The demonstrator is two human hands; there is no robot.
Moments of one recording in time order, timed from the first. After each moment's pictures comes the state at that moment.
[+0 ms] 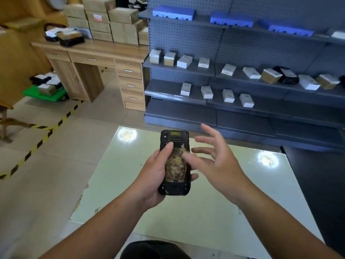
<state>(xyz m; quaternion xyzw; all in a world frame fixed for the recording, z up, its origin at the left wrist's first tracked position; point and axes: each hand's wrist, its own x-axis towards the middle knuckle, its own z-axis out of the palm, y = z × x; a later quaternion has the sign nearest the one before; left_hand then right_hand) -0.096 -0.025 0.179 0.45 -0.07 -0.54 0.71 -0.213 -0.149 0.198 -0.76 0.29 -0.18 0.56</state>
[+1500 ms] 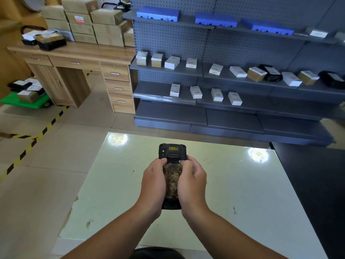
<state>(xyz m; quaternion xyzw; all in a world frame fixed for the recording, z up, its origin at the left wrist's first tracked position) -0.108 -0.049 0.165 0.67 0.00 -0.40 0.62 -0.165 -0.098 0.153 -0.53 0.48 -0.32 0.62</state>
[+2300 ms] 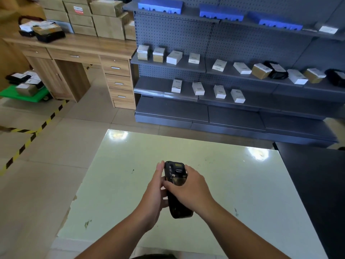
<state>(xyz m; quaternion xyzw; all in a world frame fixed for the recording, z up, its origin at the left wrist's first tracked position) -0.095 -0.048 0.118 0.61 -0.07 -0.51 0.60 -0.169 -0.141 0.100 -0.78 0.47 -0.05 0.42</state>
